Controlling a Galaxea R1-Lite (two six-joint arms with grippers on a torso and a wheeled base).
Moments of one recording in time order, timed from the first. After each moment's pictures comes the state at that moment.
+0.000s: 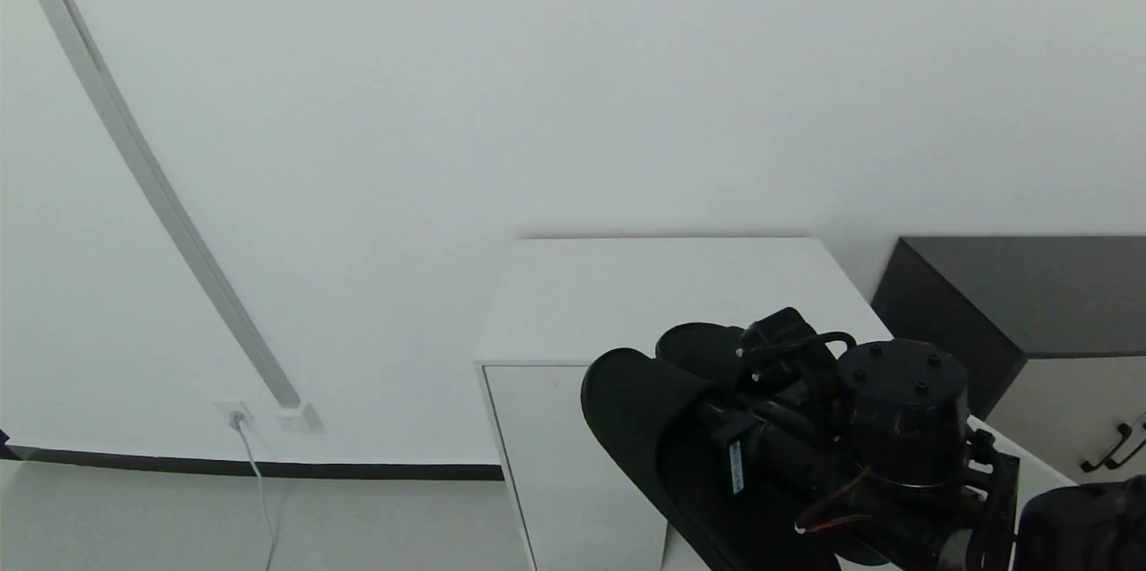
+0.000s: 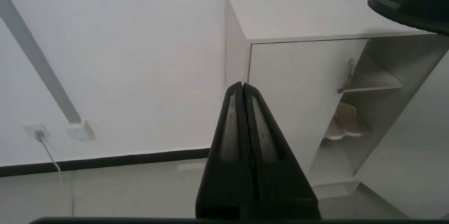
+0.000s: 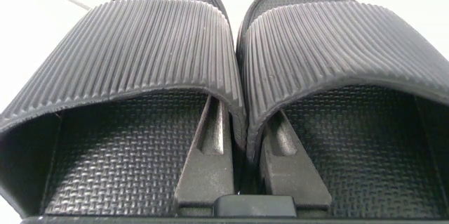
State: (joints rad) left arm 0.00 0.00 0.00 0.00 -0.08 0.00; right arm 0.83 1.79 -0.57 -0.96 -0.25 0.10
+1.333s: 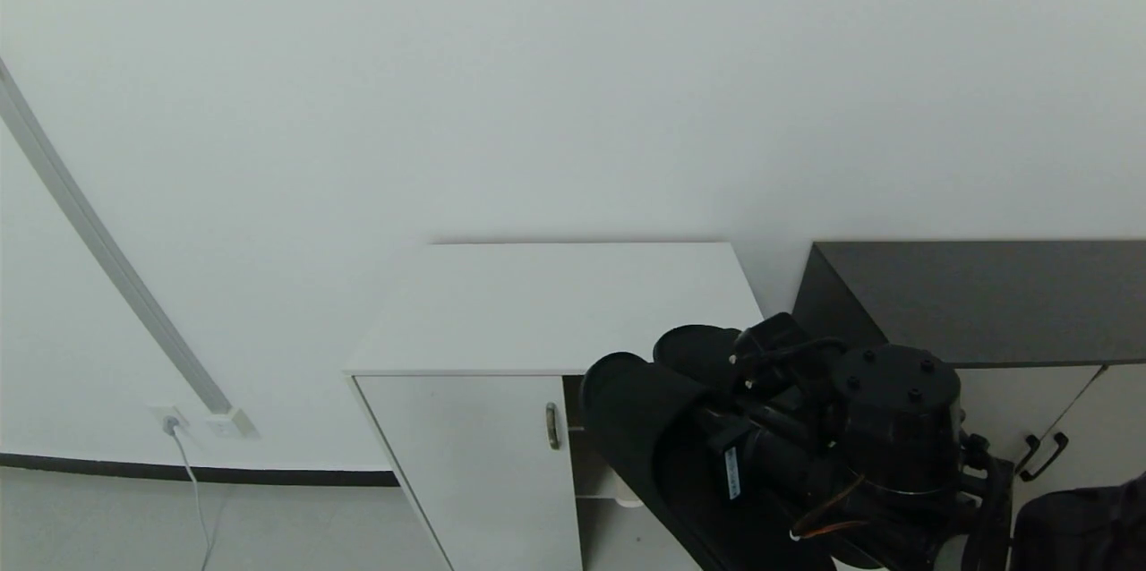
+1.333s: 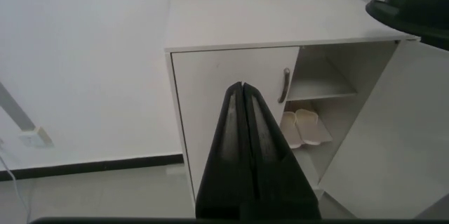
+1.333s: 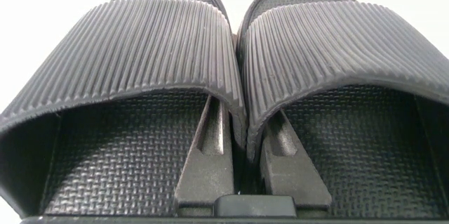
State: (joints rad) left arm 0.00 0.00 0.00 0.00 -0.08 0.00; right arm 0.83 1.80 -0.57 -0.96 -0.26 0.09
